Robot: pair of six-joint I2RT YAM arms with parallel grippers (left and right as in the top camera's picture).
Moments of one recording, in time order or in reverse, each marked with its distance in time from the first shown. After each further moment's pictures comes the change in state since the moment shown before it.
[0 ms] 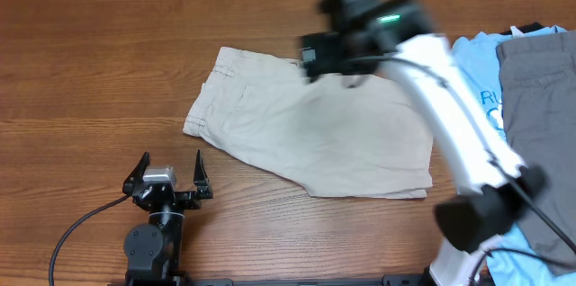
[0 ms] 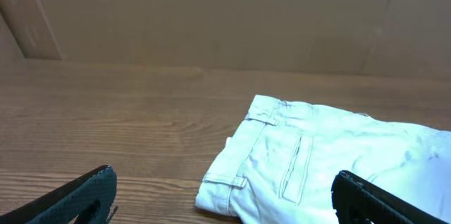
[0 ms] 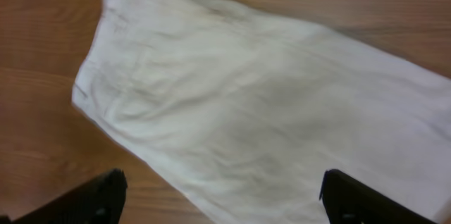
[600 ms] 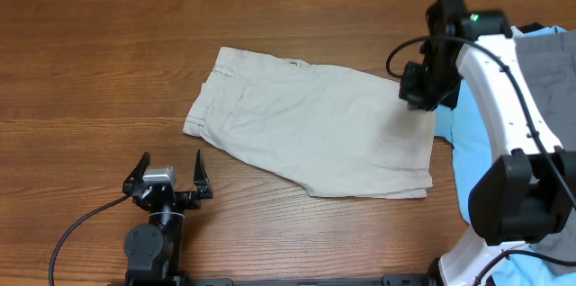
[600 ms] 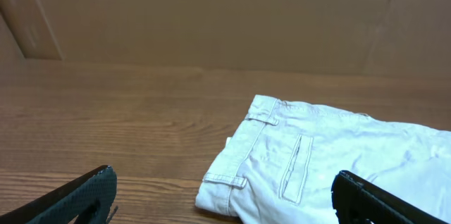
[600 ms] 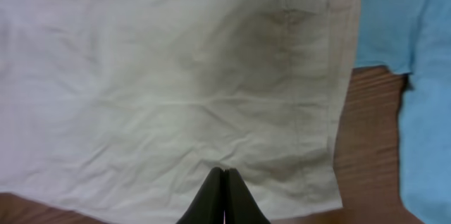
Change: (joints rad) left arm 0.000 0.000 0.000 0.000 0.000 0.000; right arm -0.363 -0.022 -0.447 0.010 0.011 0.015
